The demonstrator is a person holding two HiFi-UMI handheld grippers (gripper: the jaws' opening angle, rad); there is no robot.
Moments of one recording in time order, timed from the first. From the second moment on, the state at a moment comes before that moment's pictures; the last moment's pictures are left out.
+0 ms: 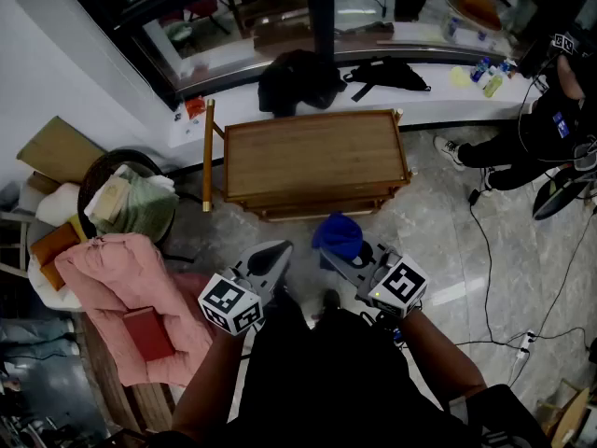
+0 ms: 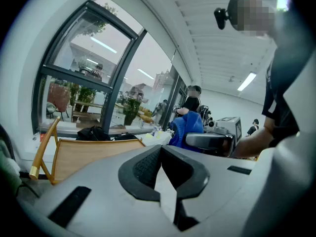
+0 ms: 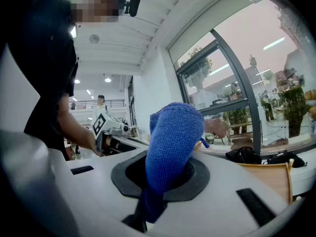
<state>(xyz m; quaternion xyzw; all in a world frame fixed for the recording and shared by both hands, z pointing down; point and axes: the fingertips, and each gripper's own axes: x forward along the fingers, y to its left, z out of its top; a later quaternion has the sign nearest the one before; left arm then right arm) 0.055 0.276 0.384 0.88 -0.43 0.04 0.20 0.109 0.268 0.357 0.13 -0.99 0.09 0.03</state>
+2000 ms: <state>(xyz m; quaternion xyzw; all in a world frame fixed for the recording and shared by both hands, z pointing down) -0.017 0.211 0.418 0.82 -0.49 -0.01 0.29 0.066 0.199 0.395 0.16 -0.98 0.13 0.08</state>
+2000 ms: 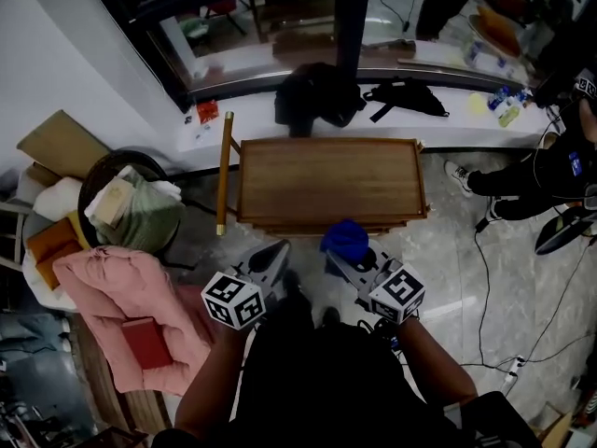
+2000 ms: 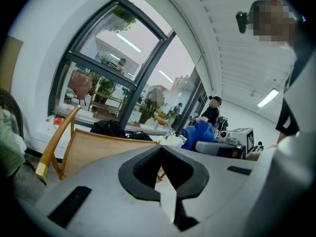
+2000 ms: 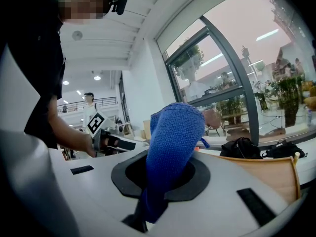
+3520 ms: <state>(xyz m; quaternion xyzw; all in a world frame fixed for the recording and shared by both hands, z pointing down) -0.141 -0.003 0.473 0.73 -0.57 0.06 0.38 -0.078 -0.011 0.454 0.07 -0.97 0.22 0.12</state>
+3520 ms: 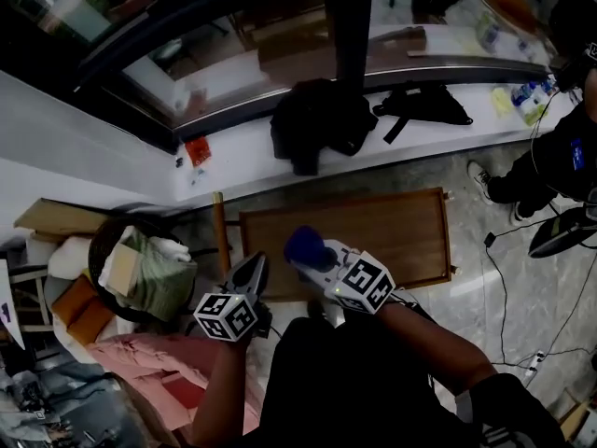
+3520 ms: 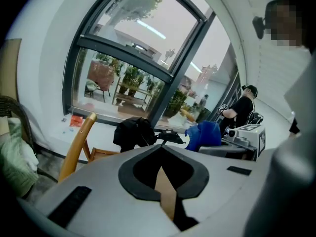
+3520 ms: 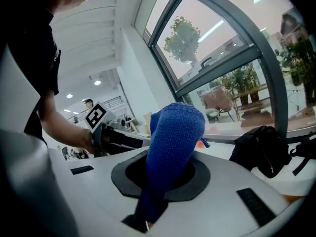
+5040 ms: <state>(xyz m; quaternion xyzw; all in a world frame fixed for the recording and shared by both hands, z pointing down) -0.251 -0.055 0.554 0.63 -0.58 0.21 0.47 -0.254 -0.058 0.685 0.13 -0.86 0.39 0.29</state>
